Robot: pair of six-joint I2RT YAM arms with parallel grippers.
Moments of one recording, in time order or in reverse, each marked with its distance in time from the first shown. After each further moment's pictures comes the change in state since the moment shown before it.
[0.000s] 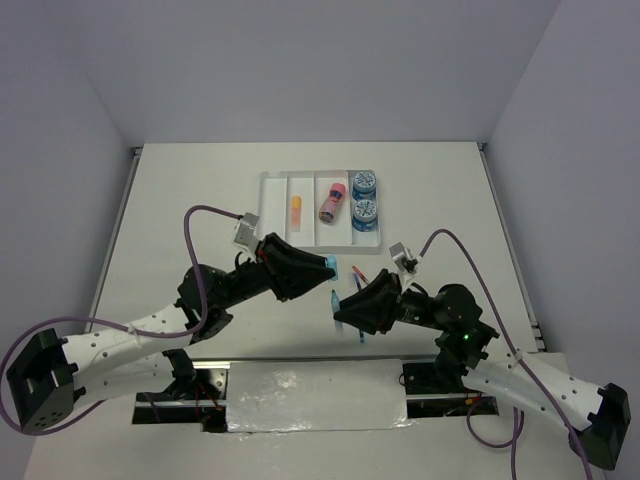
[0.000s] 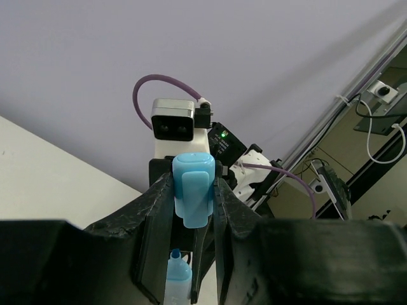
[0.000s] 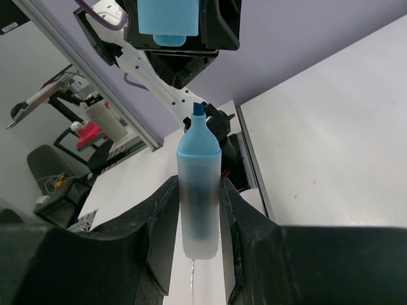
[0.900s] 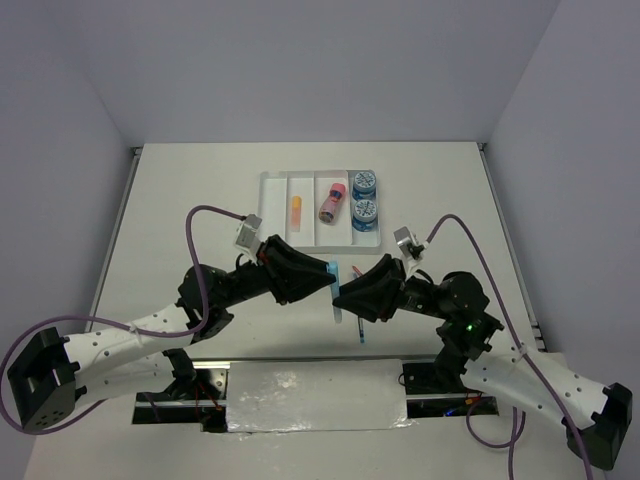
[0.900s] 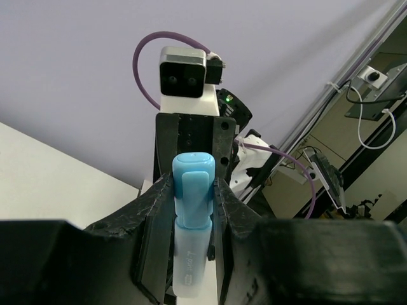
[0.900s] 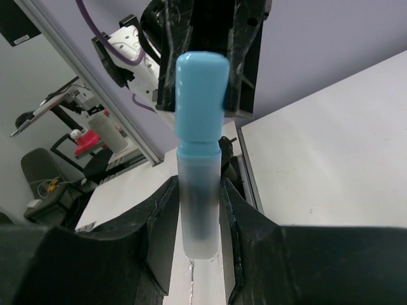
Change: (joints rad) left arm 0.001 0.013 0.000 0.025 0.061 0.001; right arm -0.034 0.070 0.143 -0.018 -0.029 -0.021
